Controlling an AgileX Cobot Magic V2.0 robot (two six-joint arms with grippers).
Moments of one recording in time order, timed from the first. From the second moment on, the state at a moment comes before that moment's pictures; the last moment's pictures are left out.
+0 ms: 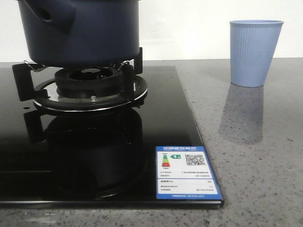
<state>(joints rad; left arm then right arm) -0.54 1.34 -0.99 -0.41 -0.10 0.36 0.15 0.47 -0.53 0.17 0.48 -0.10</state>
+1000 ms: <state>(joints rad) -0.53 1.33 -0.99 -0.40 -0.07 0.36 0.15 0.47 -0.53 0.17 0.48 -0.10</state>
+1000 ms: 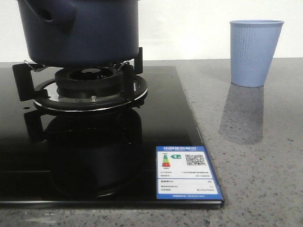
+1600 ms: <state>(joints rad) -0.38 1.10 -0.99 -0.40 -0.03 0.36 0.15 0.69 -0.53 0.17 0.29 -0.10</state>
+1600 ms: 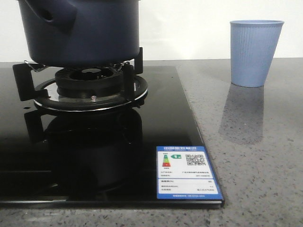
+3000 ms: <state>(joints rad) -0.23 1.03 -0.99 -0.40 0.03 0.36 0.24 1.44 -0.58 0.18 -0.62 -0.10</state>
